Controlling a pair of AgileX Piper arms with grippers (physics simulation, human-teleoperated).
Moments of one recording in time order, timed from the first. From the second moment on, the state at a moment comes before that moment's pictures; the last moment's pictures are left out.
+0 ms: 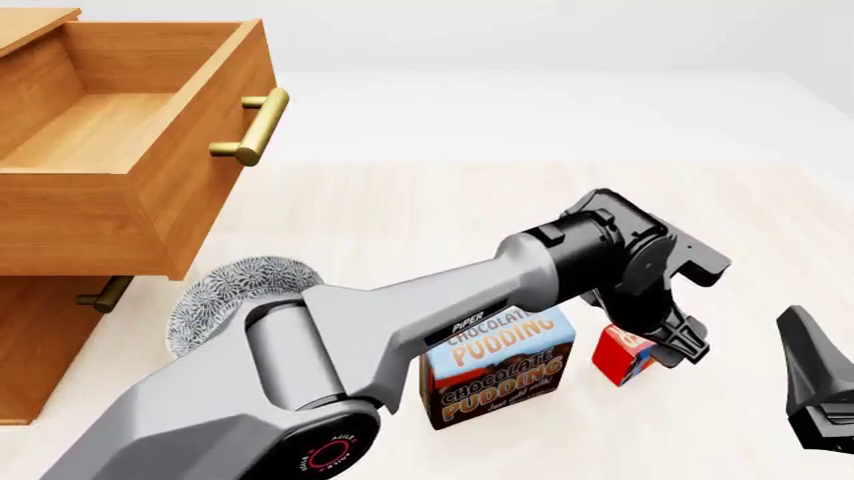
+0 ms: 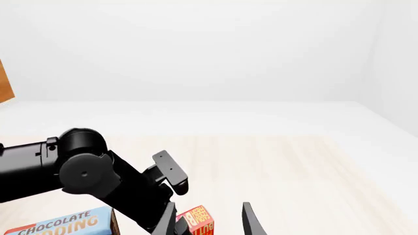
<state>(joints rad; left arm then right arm) -1.07 2.57 -2.41 0.96 -0.07 0.00 0.00 0.00 0.00 0.00</state>
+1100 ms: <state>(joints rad) -1.07 2.60 -2.43 0.95 -0.09 0.00 0.00 0.00 0.00 0.00</state>
